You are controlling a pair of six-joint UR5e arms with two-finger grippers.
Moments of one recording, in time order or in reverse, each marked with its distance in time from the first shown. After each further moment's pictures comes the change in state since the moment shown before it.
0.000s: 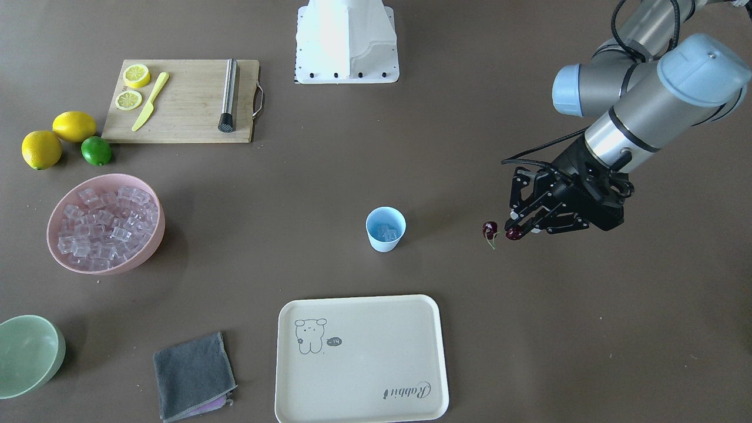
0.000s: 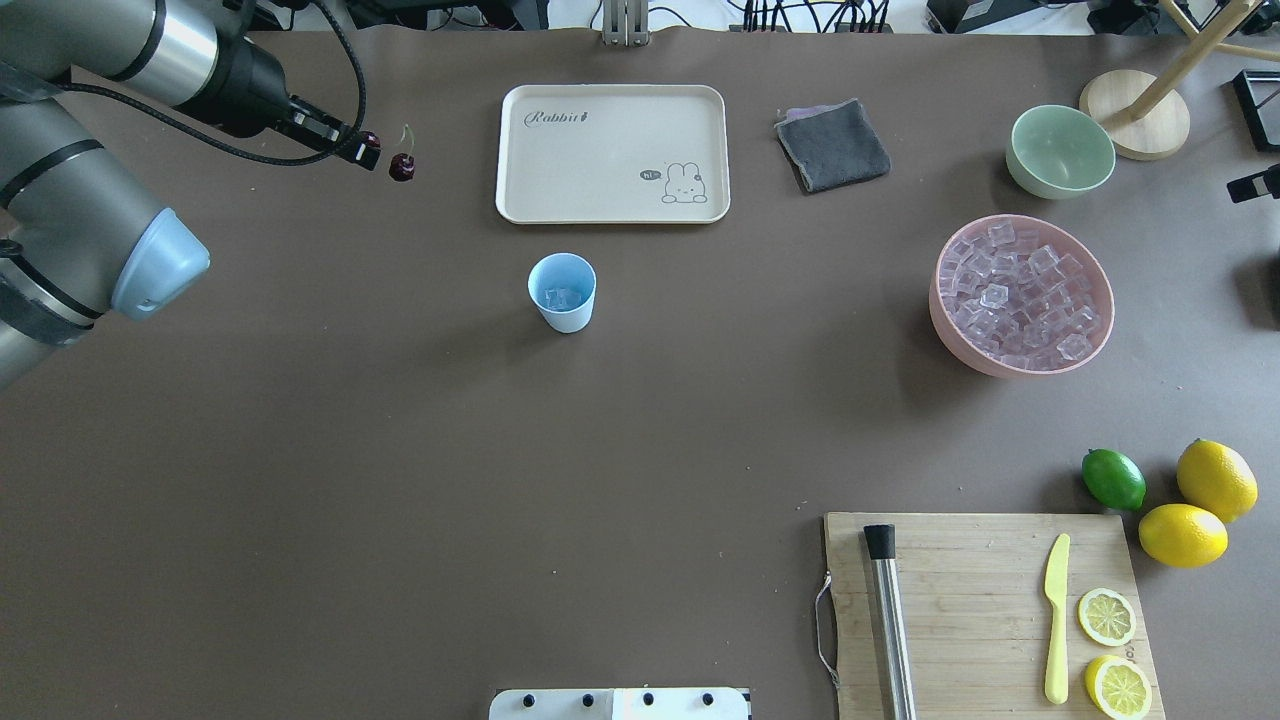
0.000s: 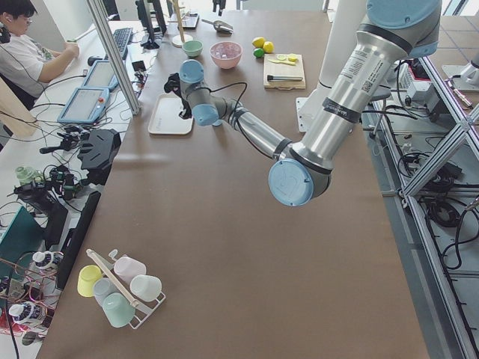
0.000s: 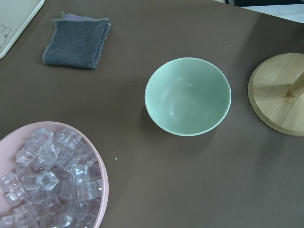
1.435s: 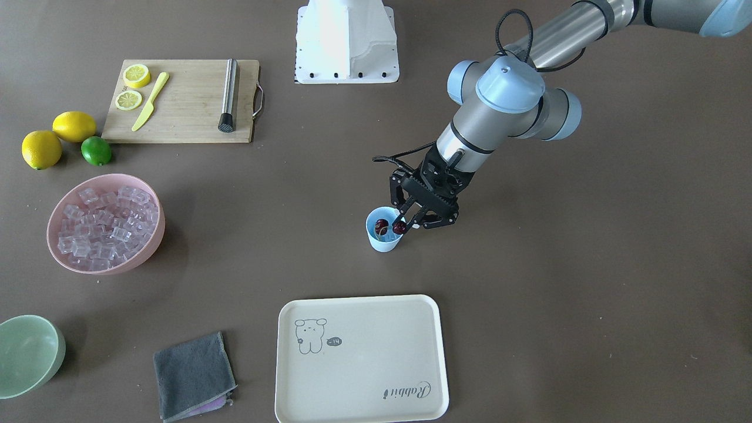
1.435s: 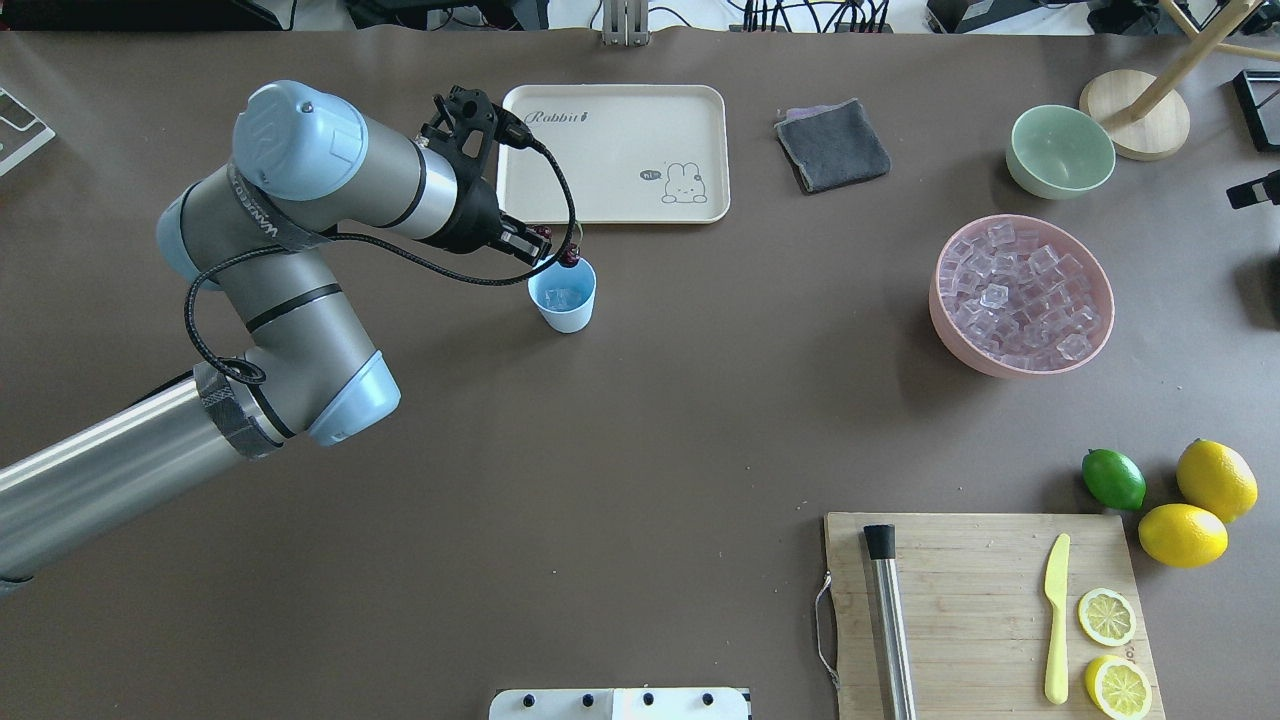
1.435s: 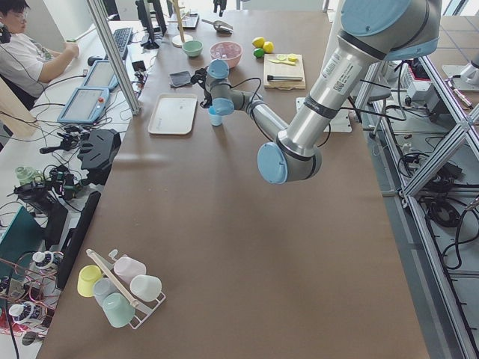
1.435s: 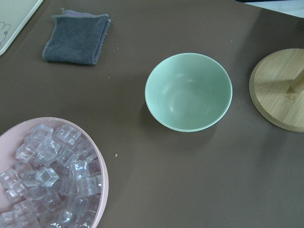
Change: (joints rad) left arm 0.277 -0.117 0.131 -0.110 0.298 -0.075; right arm -0.002 -0.009 -0.001 0.003 0.001 -0.002
